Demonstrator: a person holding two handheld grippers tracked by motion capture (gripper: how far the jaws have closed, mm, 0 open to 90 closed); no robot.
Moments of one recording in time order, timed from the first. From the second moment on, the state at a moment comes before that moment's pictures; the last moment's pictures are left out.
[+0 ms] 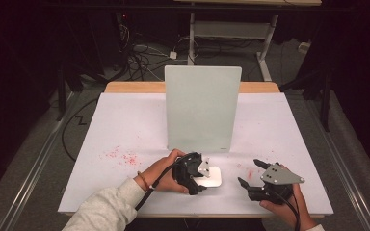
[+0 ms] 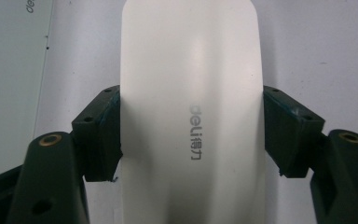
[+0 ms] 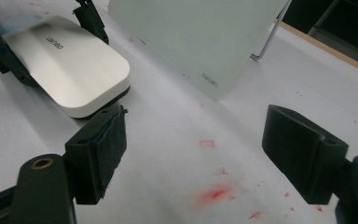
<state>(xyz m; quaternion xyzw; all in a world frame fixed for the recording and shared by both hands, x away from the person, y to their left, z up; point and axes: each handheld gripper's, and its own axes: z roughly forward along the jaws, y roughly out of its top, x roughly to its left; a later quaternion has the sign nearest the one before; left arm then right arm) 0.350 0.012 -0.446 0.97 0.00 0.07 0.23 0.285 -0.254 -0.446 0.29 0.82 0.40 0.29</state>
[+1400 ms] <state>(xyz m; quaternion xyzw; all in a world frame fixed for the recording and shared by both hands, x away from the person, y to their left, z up) 0.344 0.048 -0.412 0.88 0.09 0.23 0.41 0.283 -0.251 -0.444 0.28 0.82 0.41 0.29</state>
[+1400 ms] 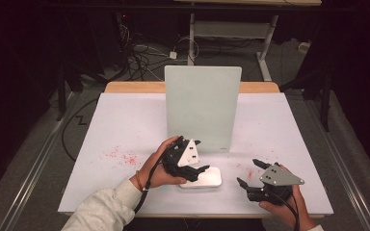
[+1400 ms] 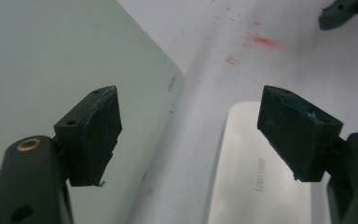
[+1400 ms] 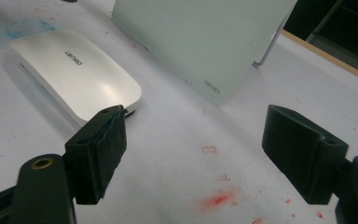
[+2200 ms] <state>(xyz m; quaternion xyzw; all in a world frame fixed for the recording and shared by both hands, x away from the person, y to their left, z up) 0.345 0.119 -0.408 0.83 0.18 0.34 0.40 0.280 -0.254 -0.436 0.28 0.80 0.42 0.32</state>
